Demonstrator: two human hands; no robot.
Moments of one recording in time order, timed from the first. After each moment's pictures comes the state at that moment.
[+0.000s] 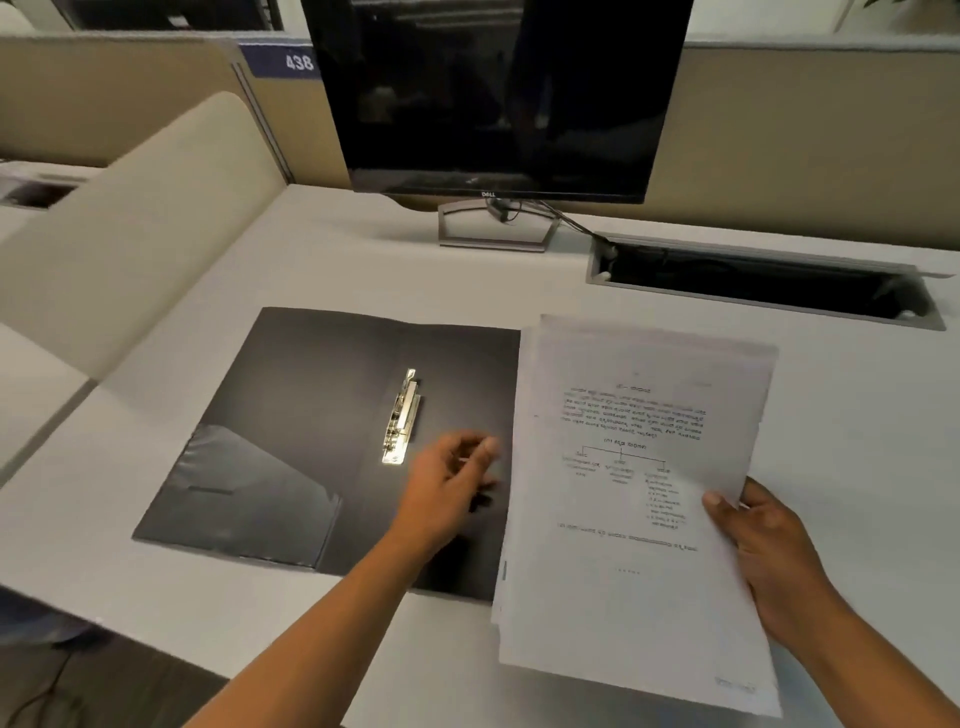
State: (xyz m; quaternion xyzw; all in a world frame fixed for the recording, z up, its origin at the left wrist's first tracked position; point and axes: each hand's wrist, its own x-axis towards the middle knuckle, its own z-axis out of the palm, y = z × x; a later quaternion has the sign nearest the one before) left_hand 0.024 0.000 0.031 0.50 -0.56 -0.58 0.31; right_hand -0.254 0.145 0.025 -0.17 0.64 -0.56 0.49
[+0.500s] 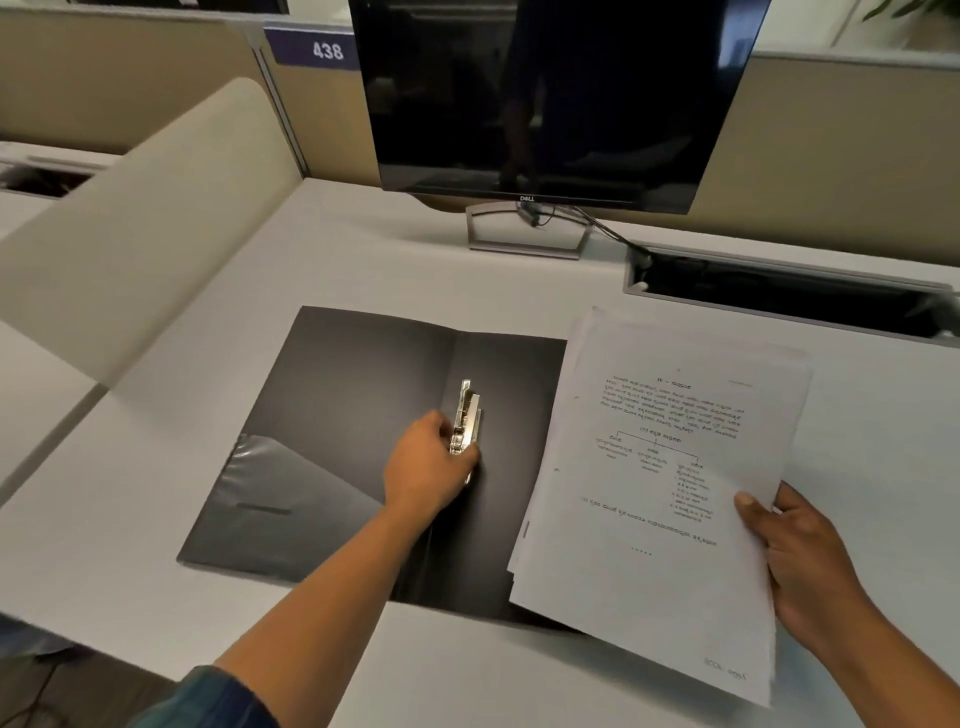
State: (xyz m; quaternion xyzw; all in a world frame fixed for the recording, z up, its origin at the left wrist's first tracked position) left_hand 0.077 -0.086 0.004 0.65 -0.68 -0.30 0.16; right_hand -0.220 0.111 0.032 -0.15 0.66 -0.58 0.46
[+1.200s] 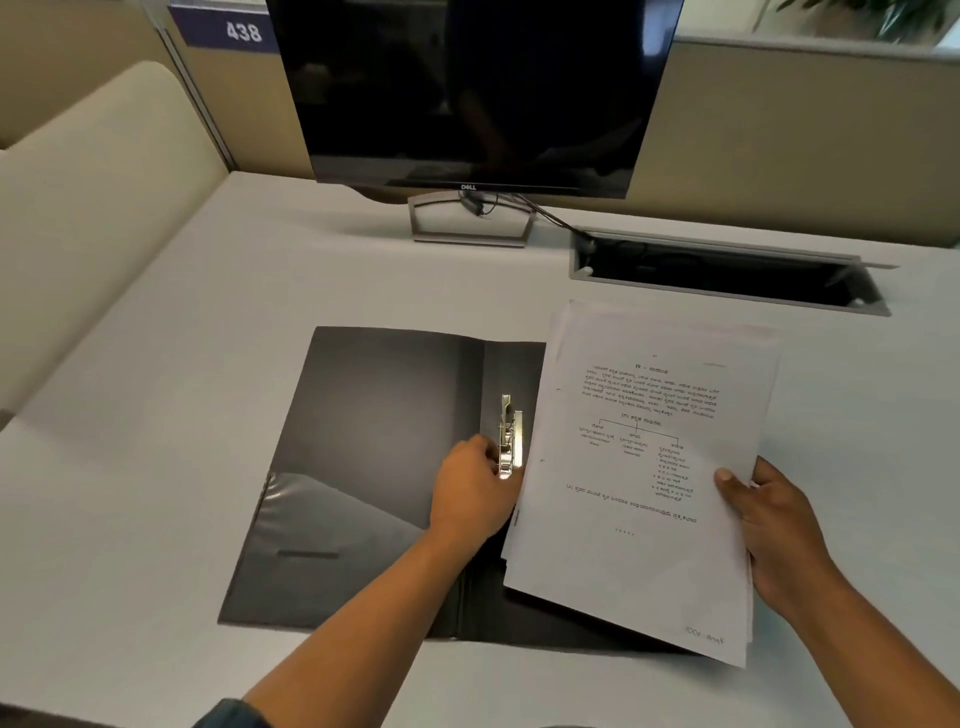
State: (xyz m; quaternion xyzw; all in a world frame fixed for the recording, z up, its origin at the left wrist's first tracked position) left_hand 0.004 -0.033 0.000 0.57 -0.69 -0.42 0.15; right_hand -0.231 0.123 0.041 -0.14 0.70 -0.59 0.39
